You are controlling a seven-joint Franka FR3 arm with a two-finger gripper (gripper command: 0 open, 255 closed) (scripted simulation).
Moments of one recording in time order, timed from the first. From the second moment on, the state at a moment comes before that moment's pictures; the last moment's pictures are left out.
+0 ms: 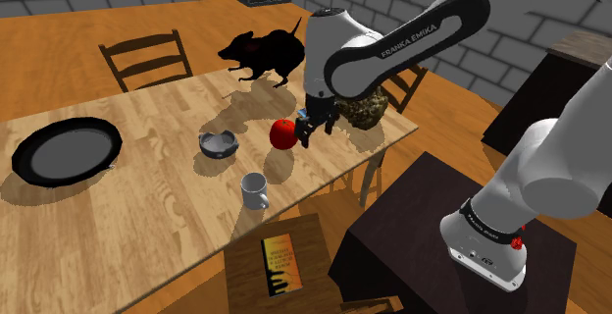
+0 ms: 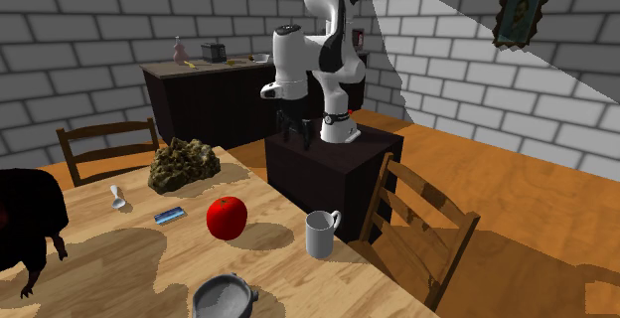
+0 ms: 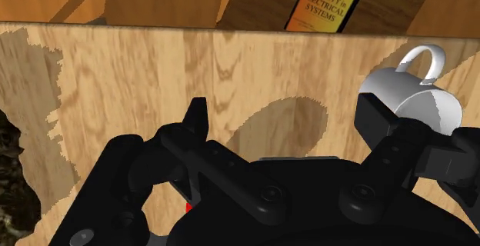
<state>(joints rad) 0.18 0.03 0.22 -2.30 0.01 2.26 0.43</state>
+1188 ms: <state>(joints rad) 0.35 0.62 0.22 -1.84 -0.16 2.41 0.60</state>
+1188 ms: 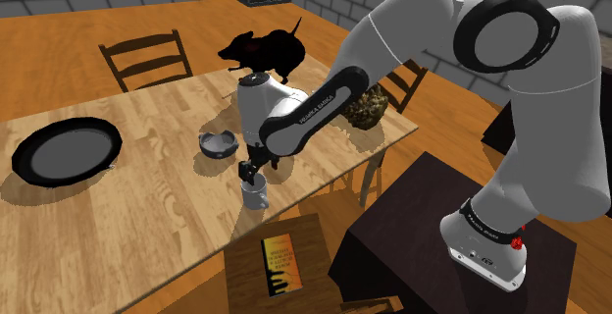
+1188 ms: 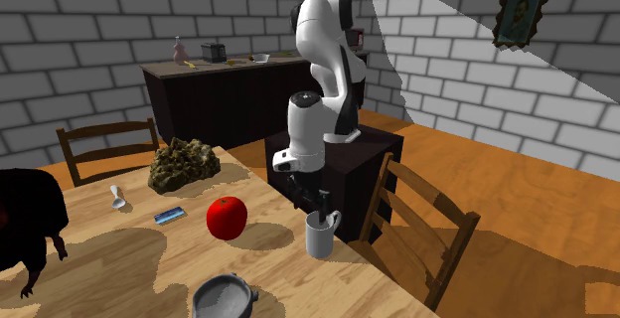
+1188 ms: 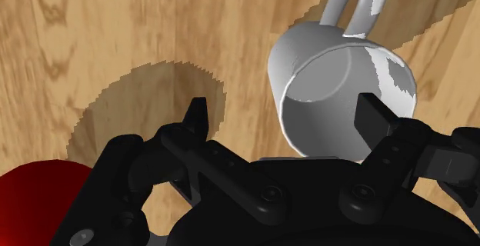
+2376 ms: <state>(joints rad) 0.36 0.68 0.20 -1.83 -0.18 2.46 0.61</state>
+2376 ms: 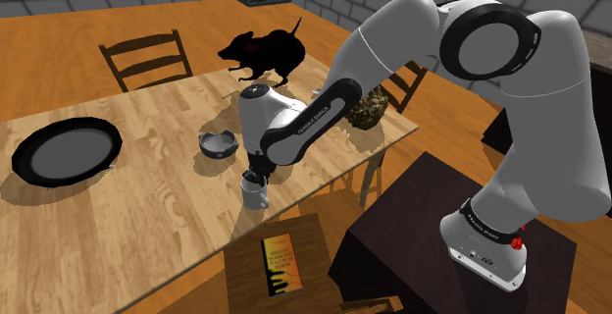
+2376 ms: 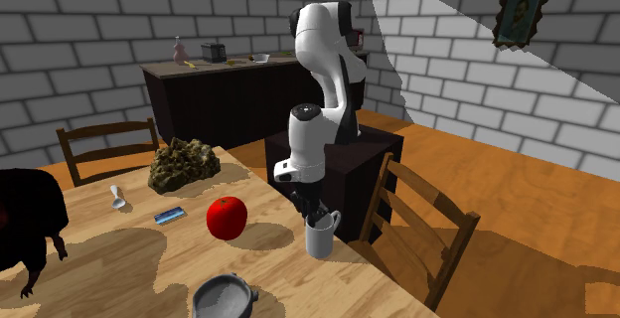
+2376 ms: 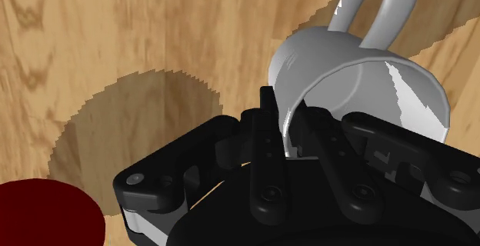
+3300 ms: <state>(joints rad) 0.34 0.59 0.22 -1.84 -0.15 2.38 0.59</state>
